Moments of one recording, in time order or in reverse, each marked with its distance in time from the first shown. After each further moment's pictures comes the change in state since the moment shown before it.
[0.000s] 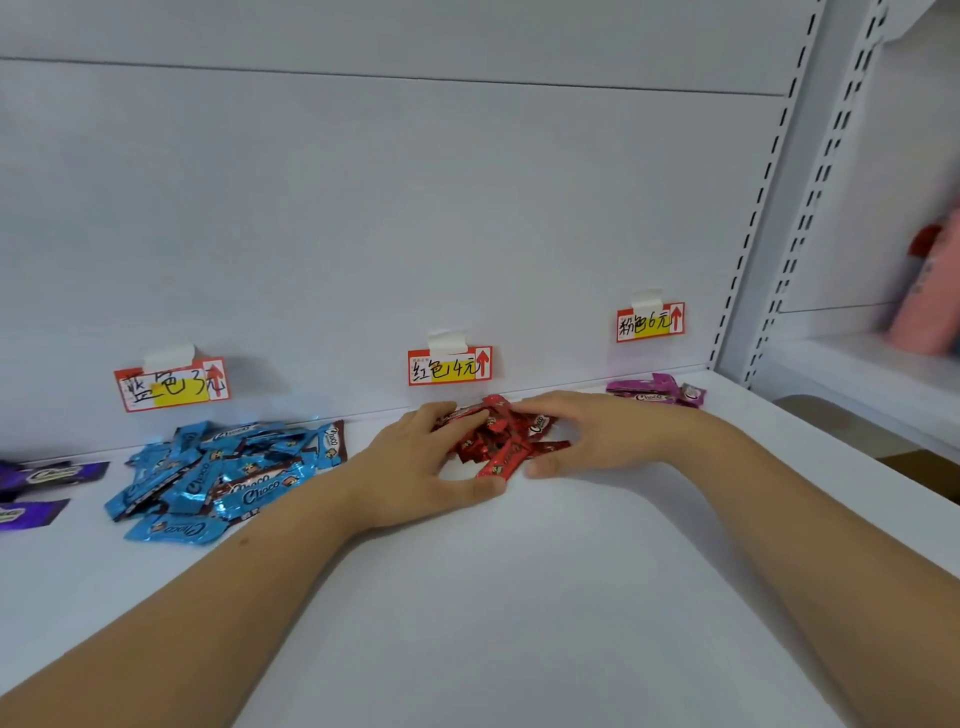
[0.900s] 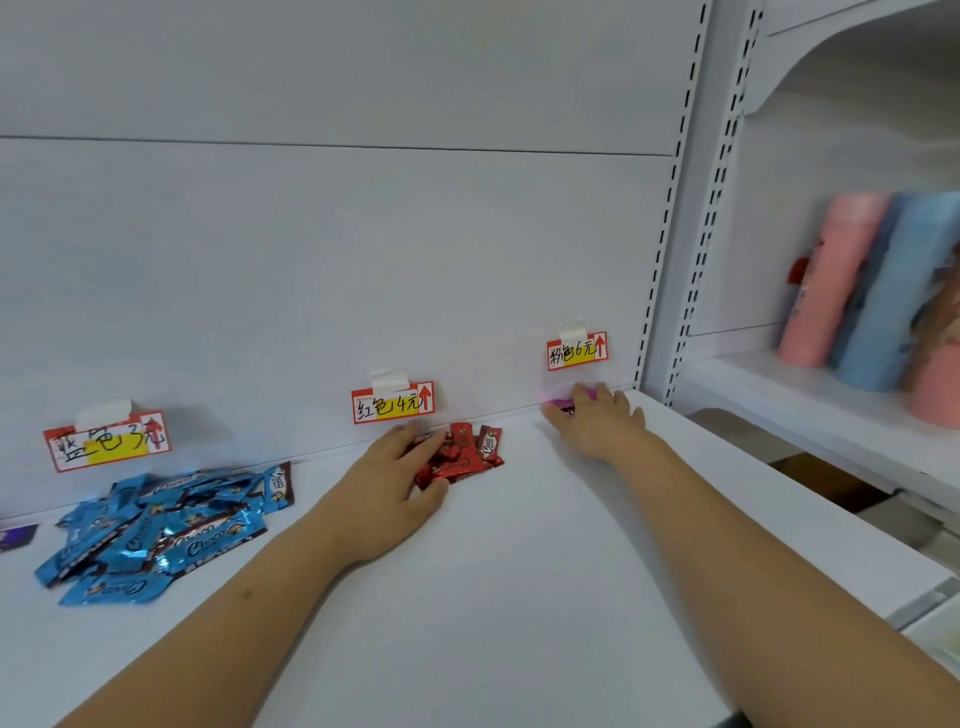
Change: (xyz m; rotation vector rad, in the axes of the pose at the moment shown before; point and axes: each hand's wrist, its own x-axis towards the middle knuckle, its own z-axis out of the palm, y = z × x) left_hand 0.018 0.009 0.016 0.020 0.180 0.056; right_hand 0.008 0.070 -0.009 -0.164 0.375 0.761
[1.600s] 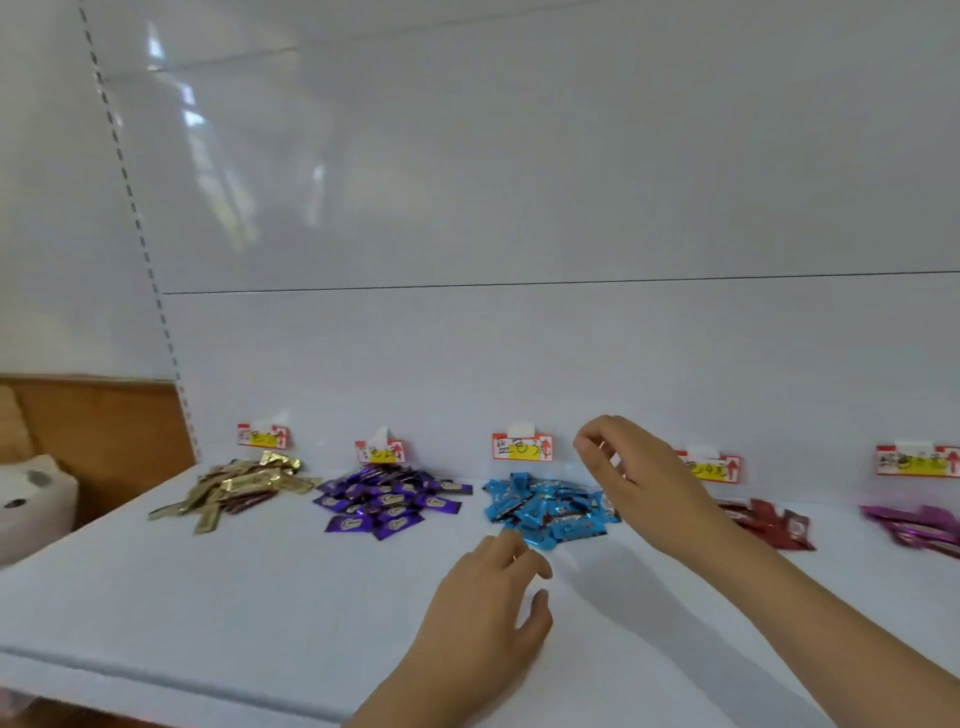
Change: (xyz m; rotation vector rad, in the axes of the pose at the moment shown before) left_hand -0.258 0.019 -0.116 0.178 0.344 -0.299; right_hand -0.228 -0.220 -0.041 0.536 0.167 -1.046
